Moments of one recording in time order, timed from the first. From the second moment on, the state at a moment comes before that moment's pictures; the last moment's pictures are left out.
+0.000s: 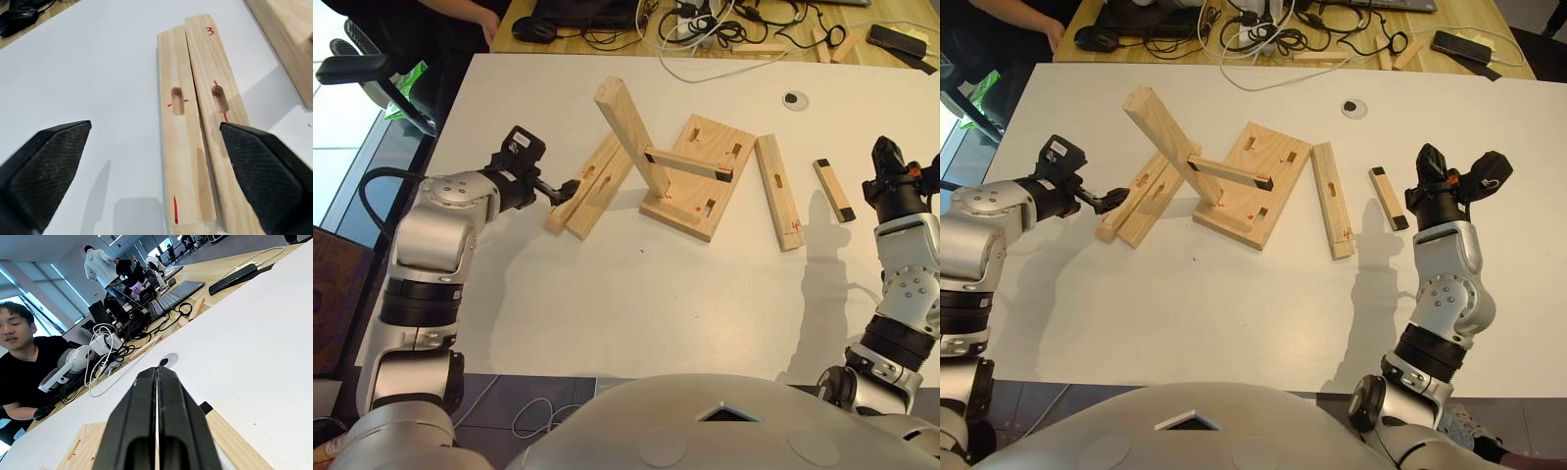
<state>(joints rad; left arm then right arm) -0.26 0.75 -0.09 -0.10 -0.22 0.78 -0.57 -0.12 -0.17 -0.52 -0.20 0.74 0.57 0.02</state>
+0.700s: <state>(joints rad) -0.28 0.69 -0.11 0.05 -0.11 0.74 -0.64 -0.10 -0.15 -0.47 -0.21 0.74 0.54 0.01</state>
